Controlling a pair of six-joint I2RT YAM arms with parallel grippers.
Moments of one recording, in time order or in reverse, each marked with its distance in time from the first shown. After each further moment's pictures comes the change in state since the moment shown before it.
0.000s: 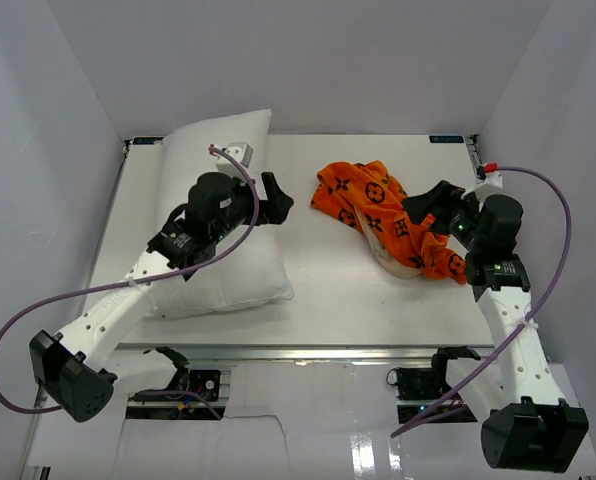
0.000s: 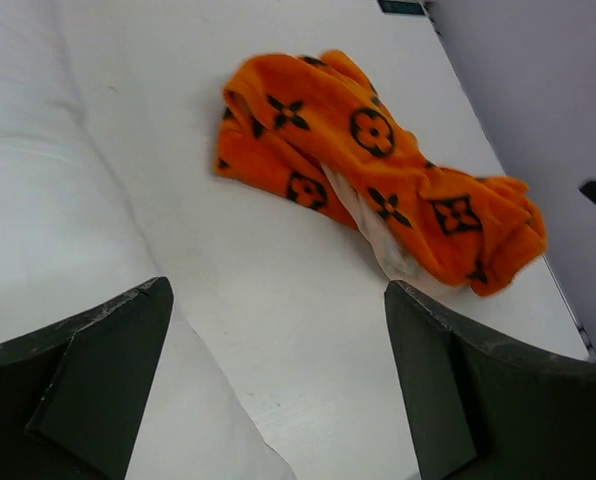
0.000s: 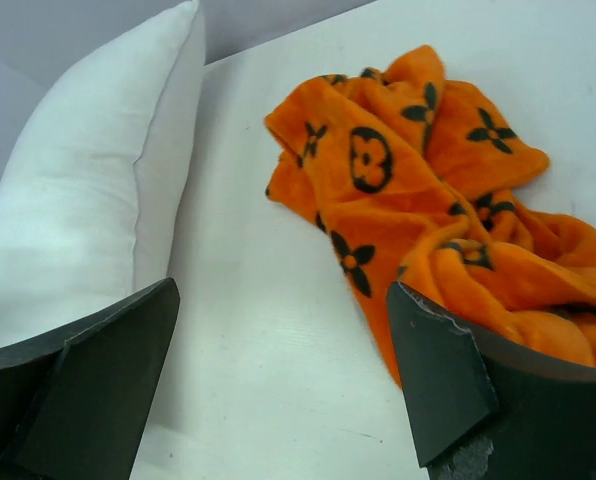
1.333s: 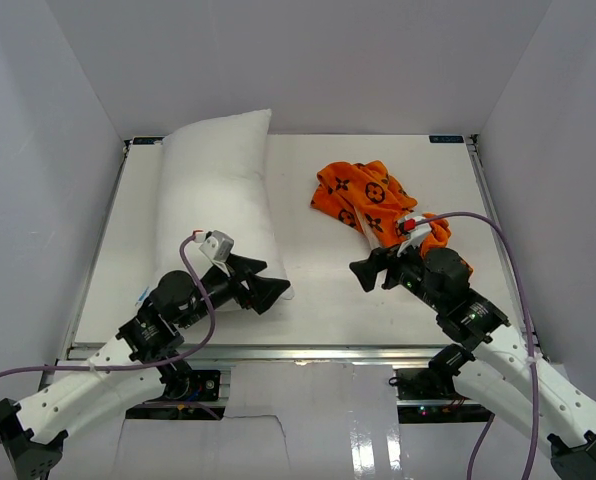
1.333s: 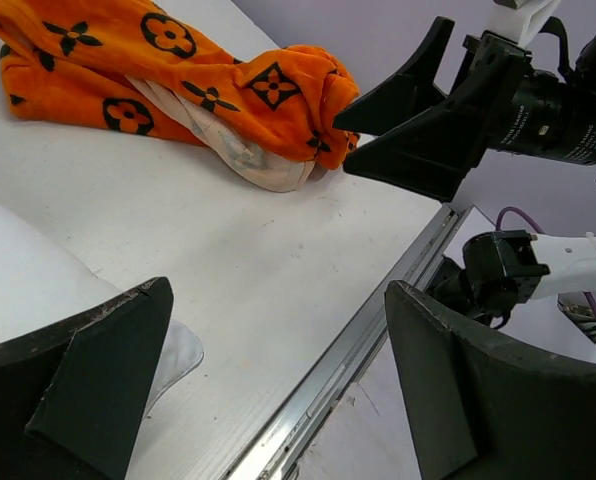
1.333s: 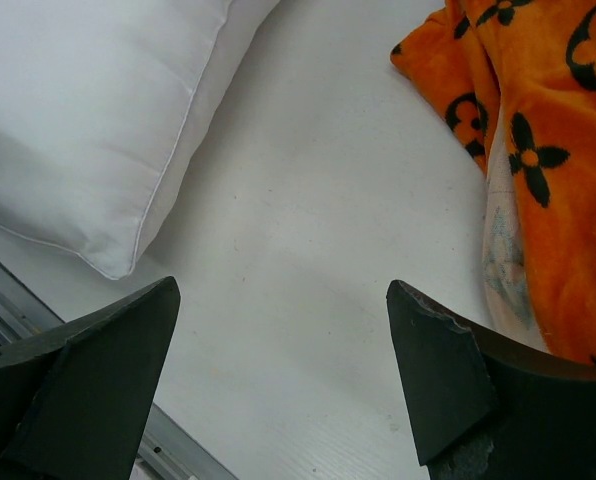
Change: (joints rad) left arm -0.290 -0.647 -0.695 0.314 0.175 -0.021; right arm 0.739 -0.261 -0.193 -0.089 0.403 -0.235
